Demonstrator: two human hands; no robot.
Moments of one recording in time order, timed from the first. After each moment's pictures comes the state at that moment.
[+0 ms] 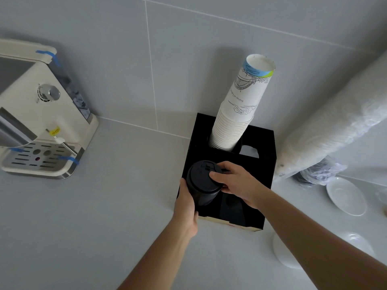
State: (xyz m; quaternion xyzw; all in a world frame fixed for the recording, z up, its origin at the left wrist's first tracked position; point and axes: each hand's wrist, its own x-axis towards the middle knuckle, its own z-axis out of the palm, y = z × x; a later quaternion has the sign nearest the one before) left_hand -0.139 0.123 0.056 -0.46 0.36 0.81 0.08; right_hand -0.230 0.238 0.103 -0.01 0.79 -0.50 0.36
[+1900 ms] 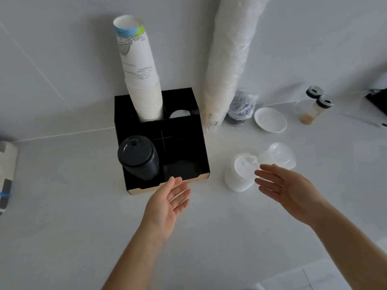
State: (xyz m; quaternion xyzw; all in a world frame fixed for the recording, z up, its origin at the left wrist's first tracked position) left_hand -0.062 0.184 0.080 -0.31 0.44 0.82 0.20; right_hand -0.064 0.475 0.119 0.32 0.58 -0.74 0.13
